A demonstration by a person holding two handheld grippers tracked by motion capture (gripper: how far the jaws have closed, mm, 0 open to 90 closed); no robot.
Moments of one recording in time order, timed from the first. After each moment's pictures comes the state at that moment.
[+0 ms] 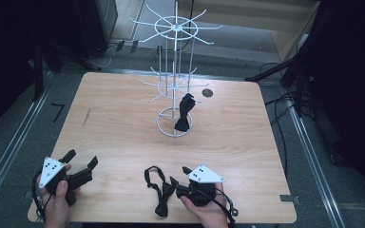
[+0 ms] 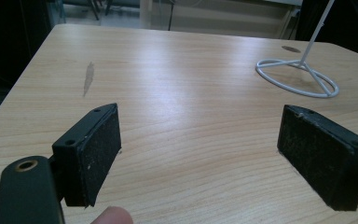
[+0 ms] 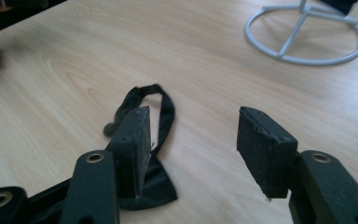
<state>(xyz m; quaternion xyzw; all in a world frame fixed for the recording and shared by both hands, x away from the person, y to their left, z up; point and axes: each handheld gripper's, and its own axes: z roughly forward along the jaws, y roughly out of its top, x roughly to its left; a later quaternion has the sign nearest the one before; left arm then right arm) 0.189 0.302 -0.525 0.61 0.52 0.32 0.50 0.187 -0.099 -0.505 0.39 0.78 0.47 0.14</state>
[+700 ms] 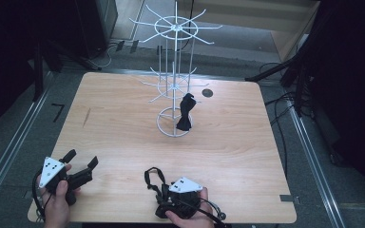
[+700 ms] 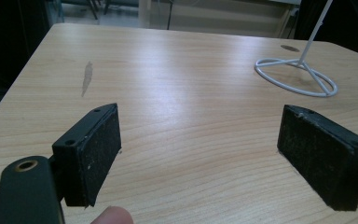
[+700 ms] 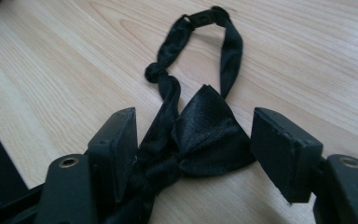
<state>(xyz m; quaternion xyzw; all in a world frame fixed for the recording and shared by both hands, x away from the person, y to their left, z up) 0.189 0.302 -0.525 0.62 0.52 0.32 0.50 0.168 -0.063 -0.536 0.39 0.82 0.41 0.09</state>
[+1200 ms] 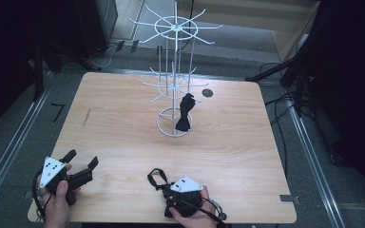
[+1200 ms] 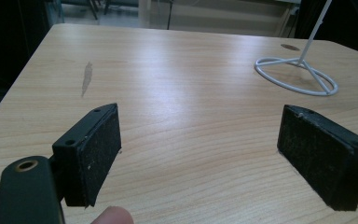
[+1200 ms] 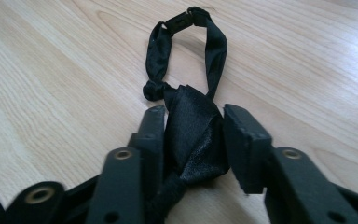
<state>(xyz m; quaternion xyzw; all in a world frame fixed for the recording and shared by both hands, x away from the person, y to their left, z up) 0.189 0.301 -0.525 0.62 0.52 0.32 0.50 0.171 -0.068 -0.536 0.38 0.83 0.39 0.12</state>
